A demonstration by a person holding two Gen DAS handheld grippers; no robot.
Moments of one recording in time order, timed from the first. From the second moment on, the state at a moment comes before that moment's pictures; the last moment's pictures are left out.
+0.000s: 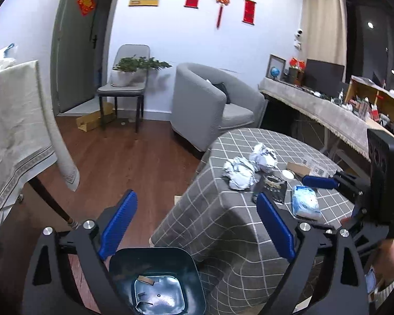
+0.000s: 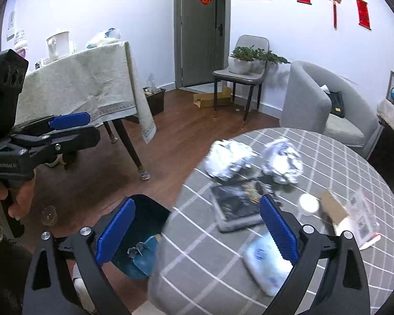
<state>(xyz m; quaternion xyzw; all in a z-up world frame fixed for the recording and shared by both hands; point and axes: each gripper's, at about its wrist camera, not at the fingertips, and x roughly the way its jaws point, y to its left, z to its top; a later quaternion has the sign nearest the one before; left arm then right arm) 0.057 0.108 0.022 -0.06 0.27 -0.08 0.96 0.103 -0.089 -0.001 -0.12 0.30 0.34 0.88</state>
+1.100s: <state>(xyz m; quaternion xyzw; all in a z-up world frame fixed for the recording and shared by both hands) 0.140 -0.007 -0.035 0.01 0.34 -0.19 0.92 0.161 -0.163 -0.039 -0.15 0.40 0.35 0.83</state>
